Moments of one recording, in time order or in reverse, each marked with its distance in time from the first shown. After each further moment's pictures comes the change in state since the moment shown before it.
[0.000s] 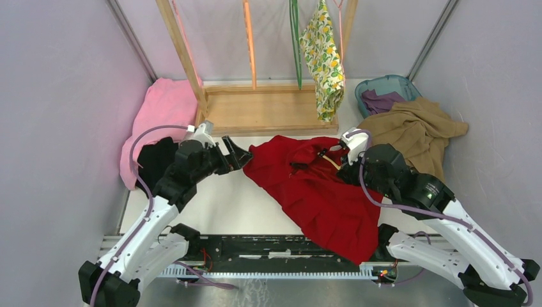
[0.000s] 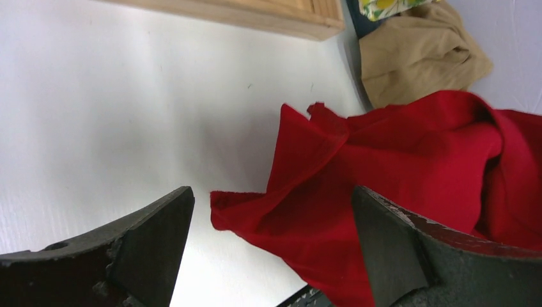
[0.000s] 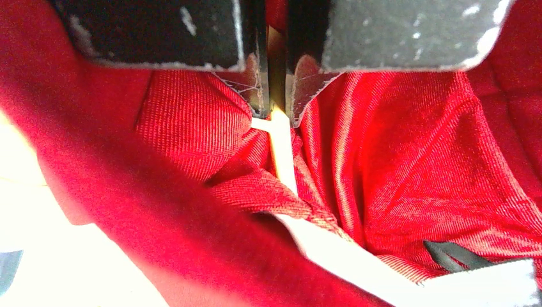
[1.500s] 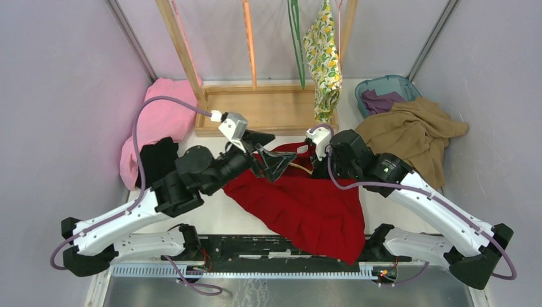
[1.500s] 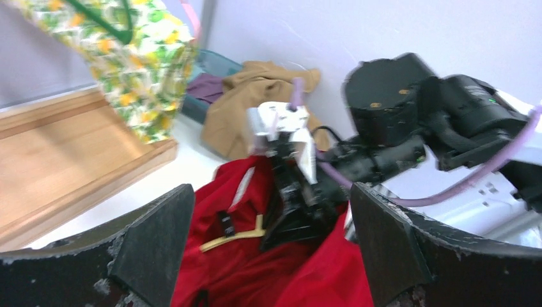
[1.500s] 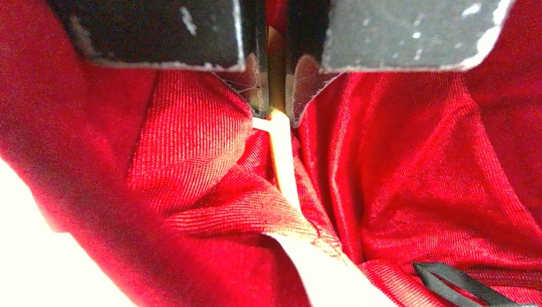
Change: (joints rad) left arm -0.730 0.132 0.424 0.197 -0.389 0.387; right arm 0.000 0.274 0.011 0.114 -0.270 -0.012
